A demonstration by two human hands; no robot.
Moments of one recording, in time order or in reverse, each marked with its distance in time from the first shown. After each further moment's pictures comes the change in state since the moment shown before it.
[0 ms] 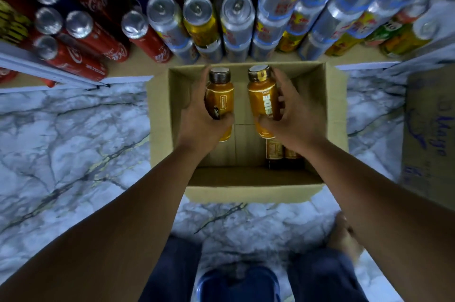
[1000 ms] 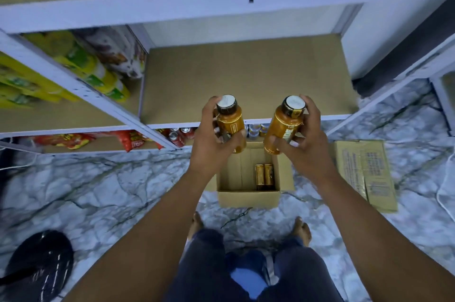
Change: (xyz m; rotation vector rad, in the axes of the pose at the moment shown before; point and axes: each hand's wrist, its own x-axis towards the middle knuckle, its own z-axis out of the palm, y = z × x) left_hand -0.279 0.424 -0.278 -0.135 0.157 0.409; right_hand -0.298 -0.448 -0.260 0.209 0.279 -0.260
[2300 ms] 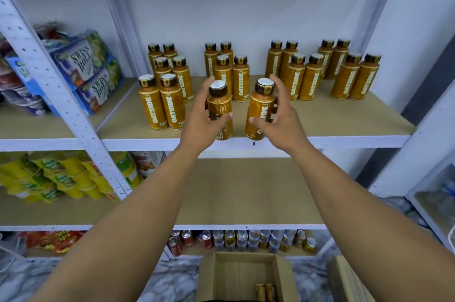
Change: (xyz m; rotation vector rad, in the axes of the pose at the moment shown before) left_hand 0.130 0.214 -0.133 0.041 0.178 0.420; right_hand 0.118 -0.264 -0.028 -0.108 0.112 -0.493
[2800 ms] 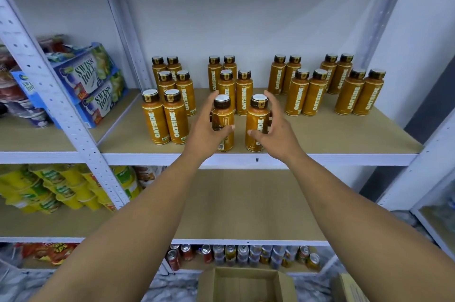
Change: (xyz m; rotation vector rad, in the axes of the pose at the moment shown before) left_hand 0.030 -0.021 0.004 0.019 -0.049 -0.035; right_hand 0.032 0.012 0.016 -0.041 -0.064 0.052
